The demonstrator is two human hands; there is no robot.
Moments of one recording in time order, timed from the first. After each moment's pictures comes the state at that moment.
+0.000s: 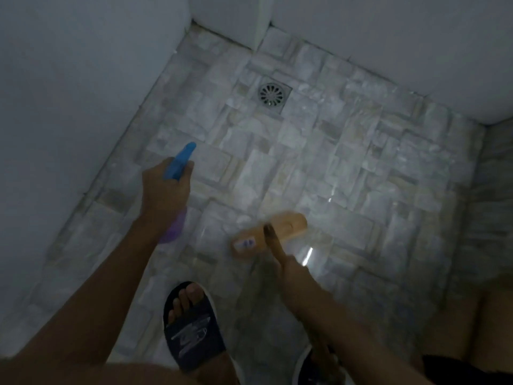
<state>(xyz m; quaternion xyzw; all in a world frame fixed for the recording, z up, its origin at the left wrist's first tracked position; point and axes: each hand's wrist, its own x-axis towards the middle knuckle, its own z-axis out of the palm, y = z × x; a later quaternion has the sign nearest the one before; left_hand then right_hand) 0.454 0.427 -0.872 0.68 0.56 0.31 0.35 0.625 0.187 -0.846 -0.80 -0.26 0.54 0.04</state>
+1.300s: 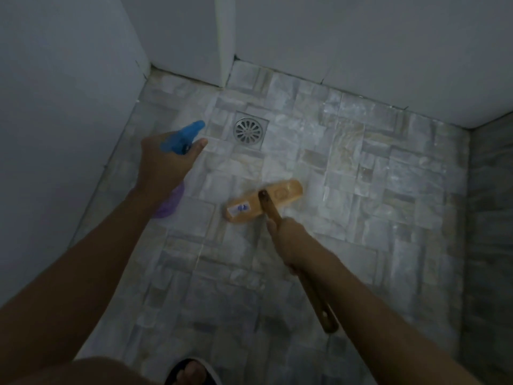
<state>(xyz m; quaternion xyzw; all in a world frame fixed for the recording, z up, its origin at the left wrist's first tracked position) 0.562 0.583 -0.883 0.78 0.42 0.32 0.32 0.706 0.347 -0.841 -0.82 -0.23 0.52 0.09</state>
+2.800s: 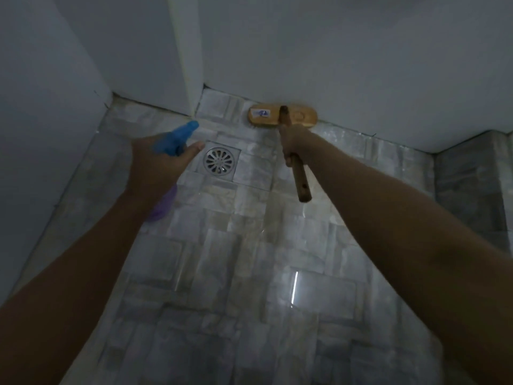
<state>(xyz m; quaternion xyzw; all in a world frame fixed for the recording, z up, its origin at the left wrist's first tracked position) 0.647 0.607 -0.880 0.75 0.39 0.36 0.40 0.916 0.511 -0.848 -0.87 -0.17 0.43 0.15</state>
